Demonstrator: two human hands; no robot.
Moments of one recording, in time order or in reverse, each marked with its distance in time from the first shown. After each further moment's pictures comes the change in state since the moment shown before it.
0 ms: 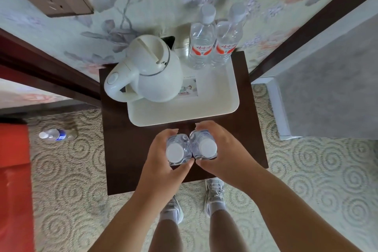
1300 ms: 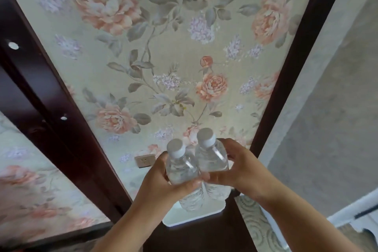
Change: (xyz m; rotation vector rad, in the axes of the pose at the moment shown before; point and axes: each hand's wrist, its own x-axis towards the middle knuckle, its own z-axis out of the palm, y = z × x) left_hand -0.179 0.322 -0.220 -0.196 -0.064 0.434; right_hand -0.211 -0.353 -0.215 0.177 0.337 -0.427
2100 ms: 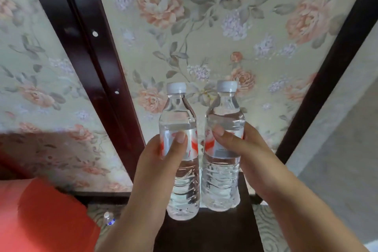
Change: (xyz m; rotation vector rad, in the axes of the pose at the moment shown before) left_hand -0.112 0.072 0.031 -0.183 0.464 0.041; right_hand -0.044 -0.052 -0.001 0.593 -0.201 -0.043
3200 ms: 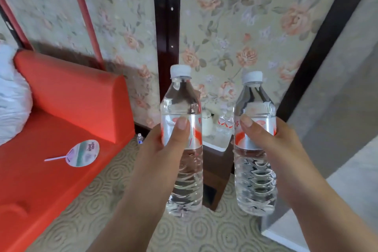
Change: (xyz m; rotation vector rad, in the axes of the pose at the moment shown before) left_hand -0.495 0.025 0.142 -0.092 0.423 0.011; right_hand -0.436 -0.082 -0.087 -0.137 -0.048 -0.014
